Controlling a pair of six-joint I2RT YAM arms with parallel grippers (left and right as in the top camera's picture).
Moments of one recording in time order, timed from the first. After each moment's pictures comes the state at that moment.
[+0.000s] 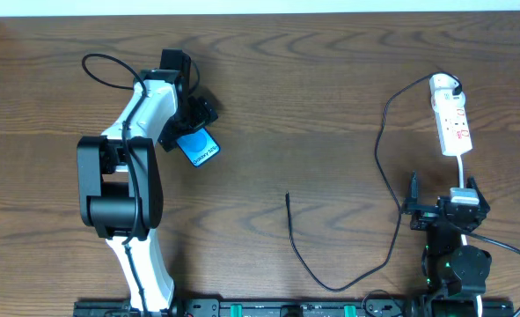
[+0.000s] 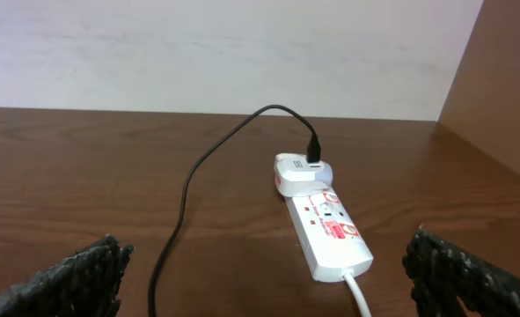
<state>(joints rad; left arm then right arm) -0.06 2.09 1.51 -0.88 0.00 -0.69 -0.02 0.01 0.01 -0.06 0.10 -0.07</state>
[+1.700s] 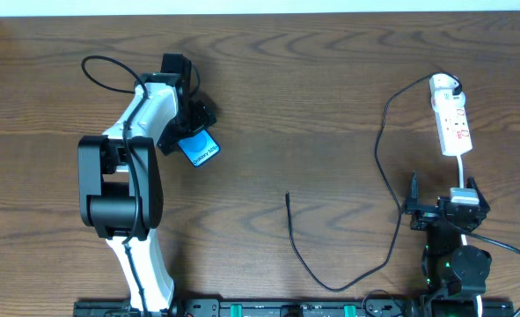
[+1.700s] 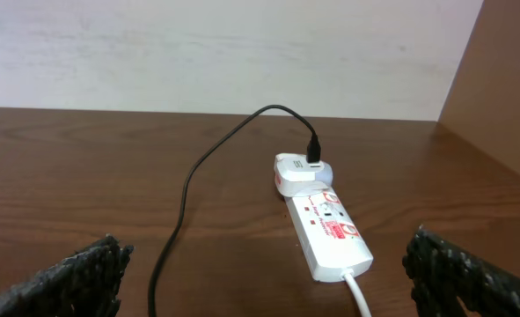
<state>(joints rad) -0.06 2.09 1.48 -0.87 -0.03 -0.70 -0.02 0.01 0.01 -0.06 0.10 -0.07</state>
